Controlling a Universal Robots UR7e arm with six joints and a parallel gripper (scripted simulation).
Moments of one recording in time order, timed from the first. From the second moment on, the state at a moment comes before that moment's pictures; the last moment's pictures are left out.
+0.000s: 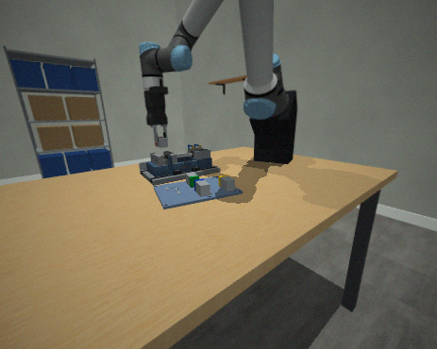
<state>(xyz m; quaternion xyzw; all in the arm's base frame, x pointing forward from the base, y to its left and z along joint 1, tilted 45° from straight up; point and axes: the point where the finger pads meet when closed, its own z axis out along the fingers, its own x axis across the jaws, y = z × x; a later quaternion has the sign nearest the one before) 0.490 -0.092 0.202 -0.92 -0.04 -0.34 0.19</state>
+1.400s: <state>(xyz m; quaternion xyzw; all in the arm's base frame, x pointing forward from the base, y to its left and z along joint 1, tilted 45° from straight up) 0.506 -0.081 0.182 -0.92 -0.04 -0.34 0.19</state>
